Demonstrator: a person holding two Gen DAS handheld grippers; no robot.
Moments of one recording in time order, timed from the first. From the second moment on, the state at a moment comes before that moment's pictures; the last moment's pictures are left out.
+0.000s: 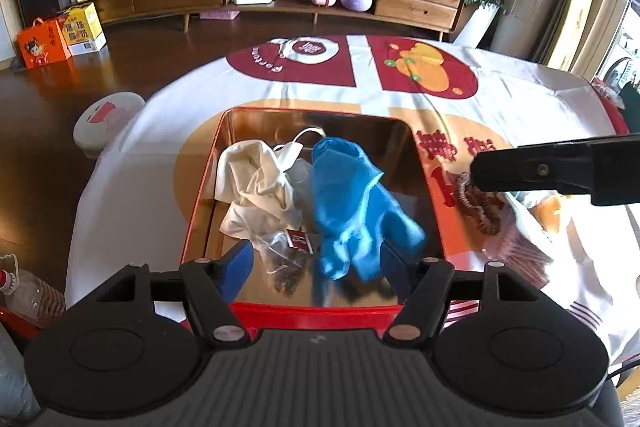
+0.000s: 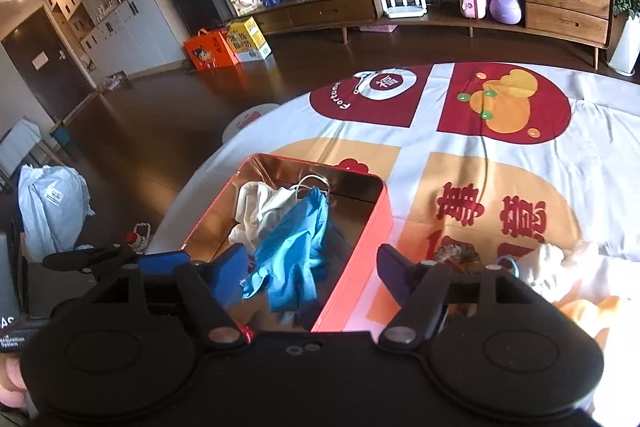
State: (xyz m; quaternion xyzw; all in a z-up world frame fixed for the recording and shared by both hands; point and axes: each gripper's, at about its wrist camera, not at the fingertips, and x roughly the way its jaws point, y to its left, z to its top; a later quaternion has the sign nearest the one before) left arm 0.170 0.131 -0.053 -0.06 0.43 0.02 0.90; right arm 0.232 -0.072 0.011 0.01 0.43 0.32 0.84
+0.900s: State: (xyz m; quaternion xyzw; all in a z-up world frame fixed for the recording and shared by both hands) left arm 0.132 0.046 -0.017 -0.07 0.36 -0.03 0.93; right arm 0.189 -0.212 0.023 0.03 0.38 0.28 0.88
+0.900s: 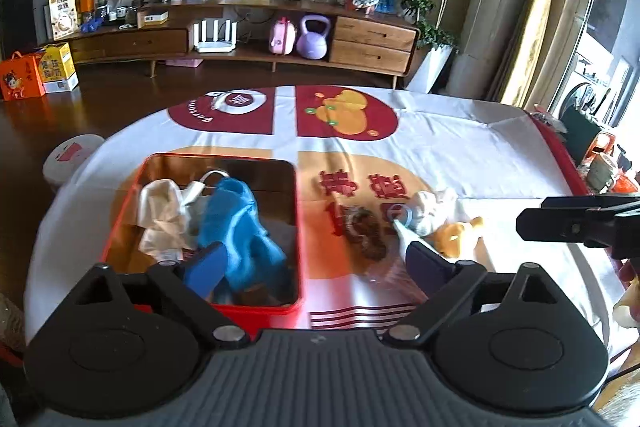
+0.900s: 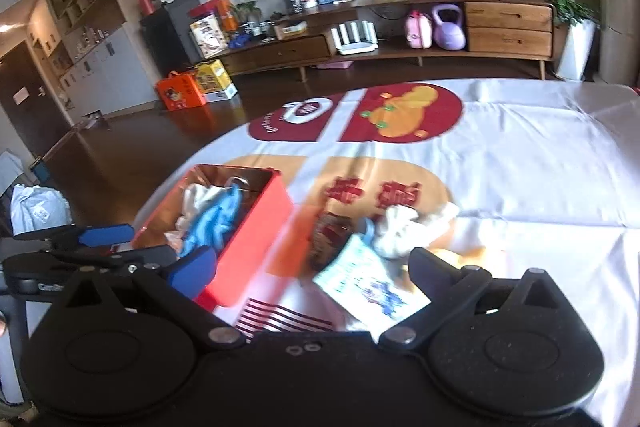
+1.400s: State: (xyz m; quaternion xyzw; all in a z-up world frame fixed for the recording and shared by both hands) left arm 0.155 -0.008 -0.035 -0.05 0.36 -0.06 0.93; right arm 0.183 -0.249 -0.015 -0.01 0.39 0.25 0.89
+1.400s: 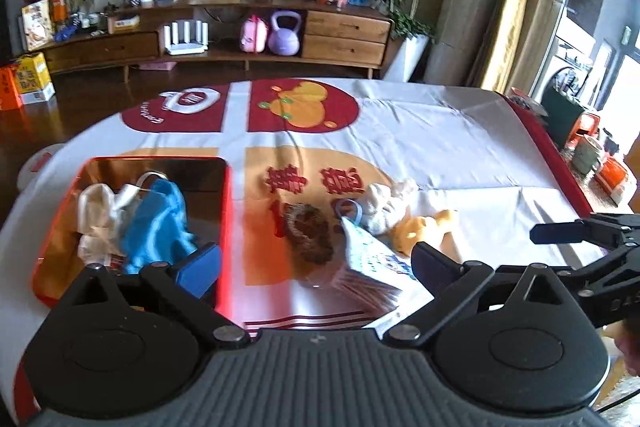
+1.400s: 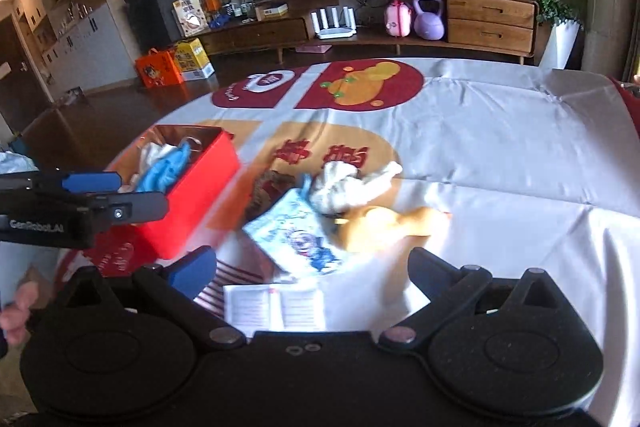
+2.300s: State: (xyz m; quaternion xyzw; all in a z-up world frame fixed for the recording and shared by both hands) left arm 0.201 -0.070 -0.103 0.00 0.38 -0.11 0.92; right arm 0.269 -0.264 -0.068 -0.07 0.44 0.25 0.86
